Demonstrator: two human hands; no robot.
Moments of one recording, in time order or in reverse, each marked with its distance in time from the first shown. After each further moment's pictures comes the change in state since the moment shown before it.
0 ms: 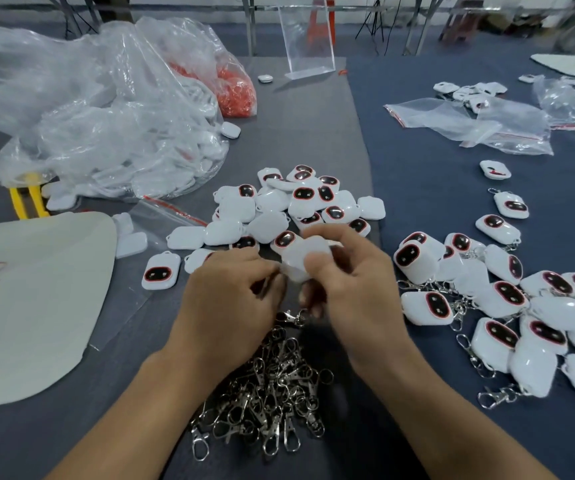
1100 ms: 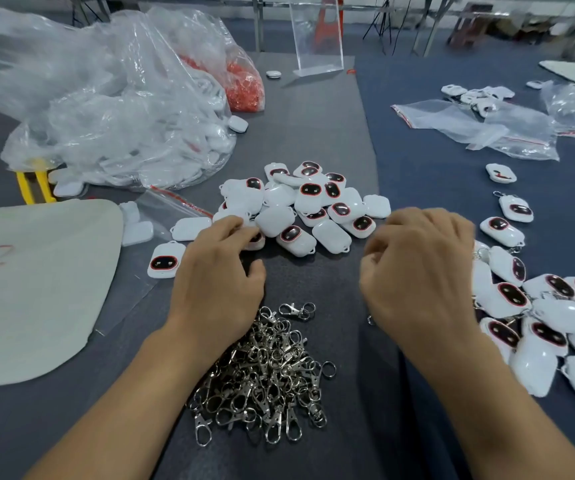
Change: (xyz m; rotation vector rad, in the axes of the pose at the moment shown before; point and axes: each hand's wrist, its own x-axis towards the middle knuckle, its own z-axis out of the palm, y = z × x) left_hand 0.004 -0.028 0.017 0.116 0.065 -0.255; right_hand 0.017 -0.012 -0.047 -1.401 0.206 -0.345
